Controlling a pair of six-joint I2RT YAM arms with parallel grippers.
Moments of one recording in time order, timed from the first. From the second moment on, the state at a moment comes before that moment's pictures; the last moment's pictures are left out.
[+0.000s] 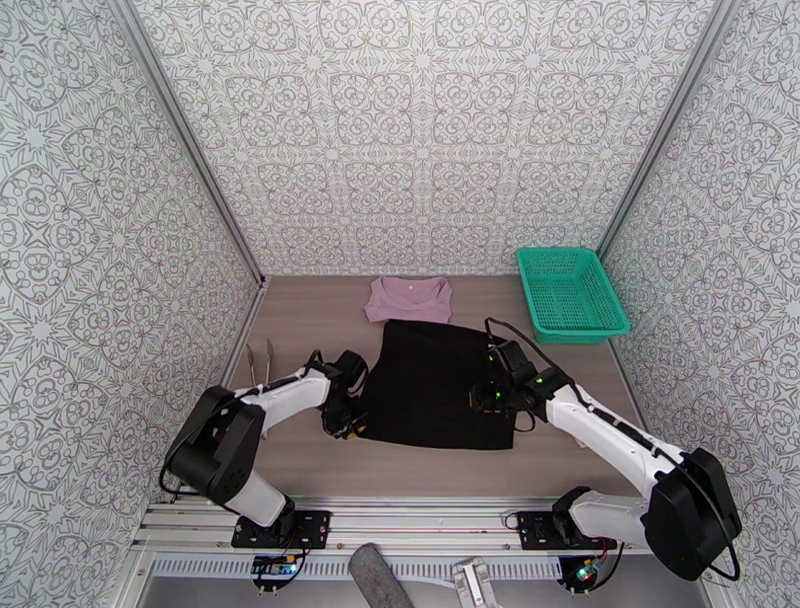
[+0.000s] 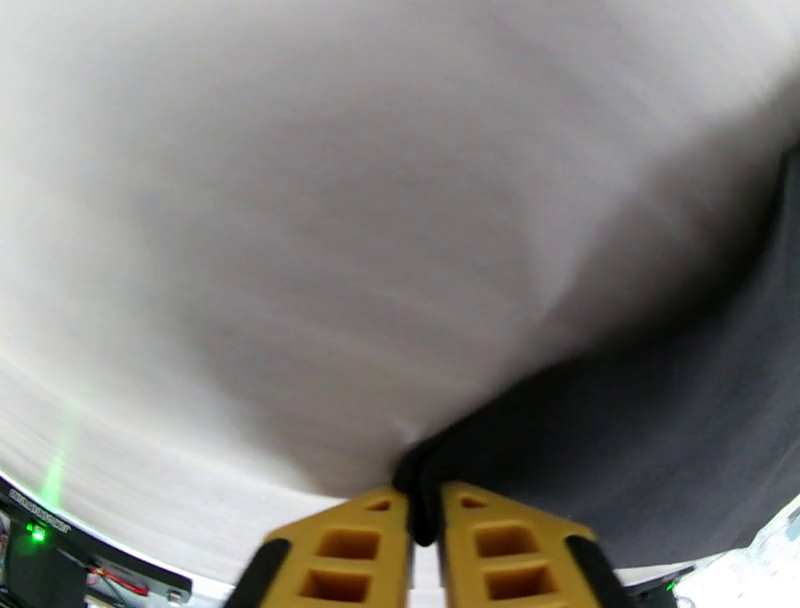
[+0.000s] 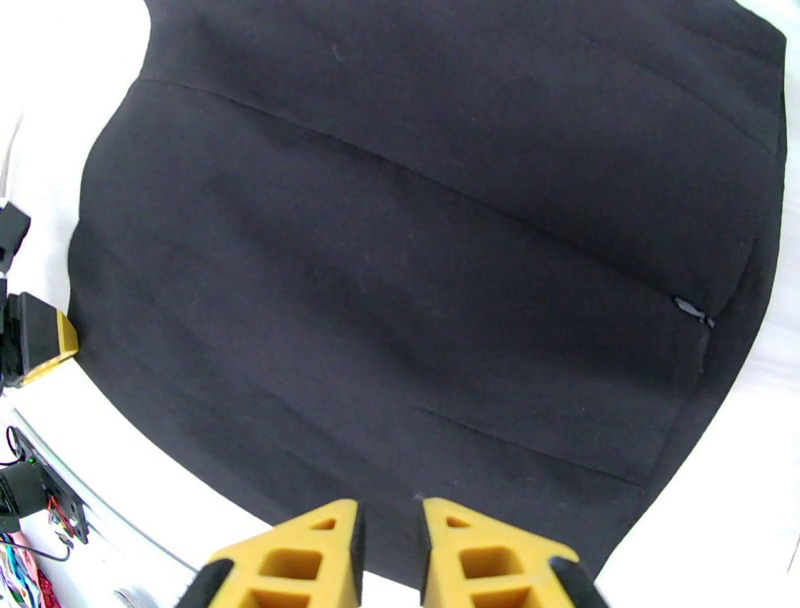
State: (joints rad) left arm -0.45 1.66 0.89 -0.77 0.21 -0.99; right arm 0.52 1.27 0.84 -0.65 -0.13 0.47
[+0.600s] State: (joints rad) left arm -0.14 1.56 0.92 -0.63 0.14 -0.72; right arm 0.80 1.29 0.86 -0.75 -0.02 0.43
